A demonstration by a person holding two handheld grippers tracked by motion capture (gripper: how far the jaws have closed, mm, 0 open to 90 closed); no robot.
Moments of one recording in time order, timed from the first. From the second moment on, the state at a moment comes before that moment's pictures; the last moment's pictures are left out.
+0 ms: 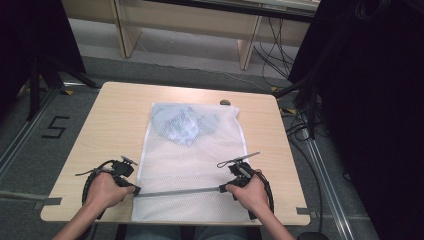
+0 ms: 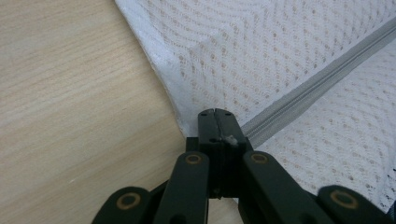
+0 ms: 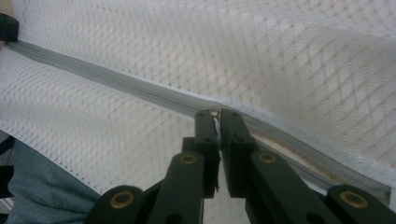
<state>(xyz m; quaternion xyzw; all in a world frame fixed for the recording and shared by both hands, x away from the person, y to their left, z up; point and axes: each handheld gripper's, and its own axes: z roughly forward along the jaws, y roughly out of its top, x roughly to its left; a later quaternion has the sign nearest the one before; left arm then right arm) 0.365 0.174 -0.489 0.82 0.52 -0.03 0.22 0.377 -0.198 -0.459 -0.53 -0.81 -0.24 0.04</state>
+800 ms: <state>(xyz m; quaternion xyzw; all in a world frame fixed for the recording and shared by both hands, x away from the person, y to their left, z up) 0.365 0.174 -0.489 0.82 0.53 -0.03 0.22 0.380 -0.208 -0.456 -0.54 -0.81 -0.24 0.04</state>
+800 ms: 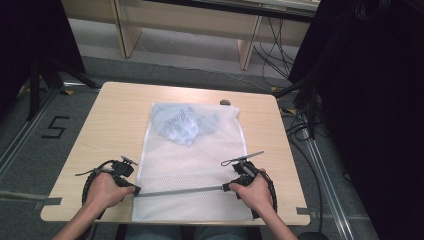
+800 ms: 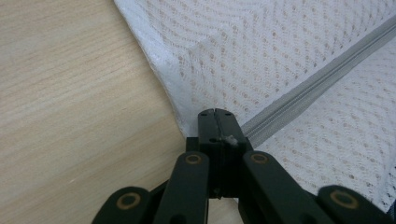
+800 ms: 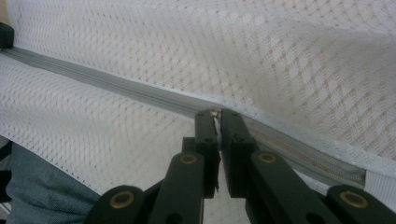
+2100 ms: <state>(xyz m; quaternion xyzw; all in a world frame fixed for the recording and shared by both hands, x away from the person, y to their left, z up) 0.365 0.175 -0.489 0.82 0.52 -0.03 0.22 0.380 -0.228 -0.448 -0.58 -0.78 -0.23 0.04</state>
